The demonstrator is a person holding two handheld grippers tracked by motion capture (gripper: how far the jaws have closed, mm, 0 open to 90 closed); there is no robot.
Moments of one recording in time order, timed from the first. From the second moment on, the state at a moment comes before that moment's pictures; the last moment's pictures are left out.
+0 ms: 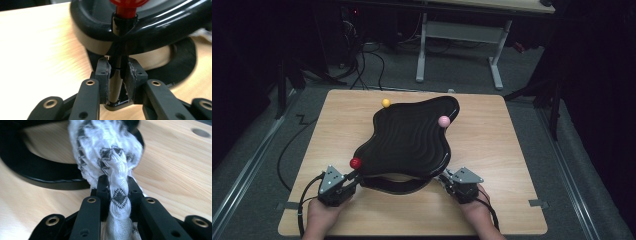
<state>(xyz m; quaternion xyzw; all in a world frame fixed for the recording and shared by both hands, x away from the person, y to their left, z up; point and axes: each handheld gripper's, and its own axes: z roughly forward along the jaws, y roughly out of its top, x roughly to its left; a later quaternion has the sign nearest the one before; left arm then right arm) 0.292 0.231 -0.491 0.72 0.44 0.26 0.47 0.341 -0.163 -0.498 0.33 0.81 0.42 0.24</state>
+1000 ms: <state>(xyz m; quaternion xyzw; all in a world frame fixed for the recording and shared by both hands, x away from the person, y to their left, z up) 0.299 0.221 -0.498 0.71 0.44 0.31 0.46 0.357 -0.141 -0.499 0.33 0.82 0.41 0.23</state>
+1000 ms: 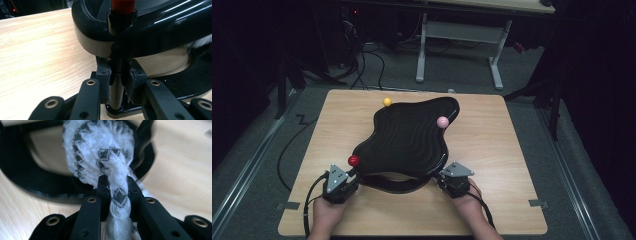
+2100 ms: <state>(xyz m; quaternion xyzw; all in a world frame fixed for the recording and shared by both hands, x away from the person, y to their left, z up) 0.299 0.222 -0.499 0.71 0.44 0.31 0.46 0.356 -0.142 -0.494 0.34 0.81 0.42 0.23</state>
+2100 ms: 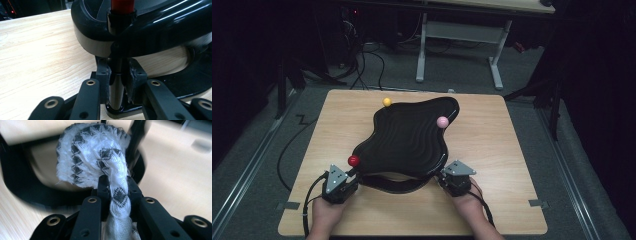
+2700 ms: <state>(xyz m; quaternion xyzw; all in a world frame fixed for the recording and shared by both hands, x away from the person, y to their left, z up) 0.299 0.223 -0.499 0.71 0.43 0.31 0.46 0.348 -0.158 -0.433 0.33 0.76 0.49 0.27</state>
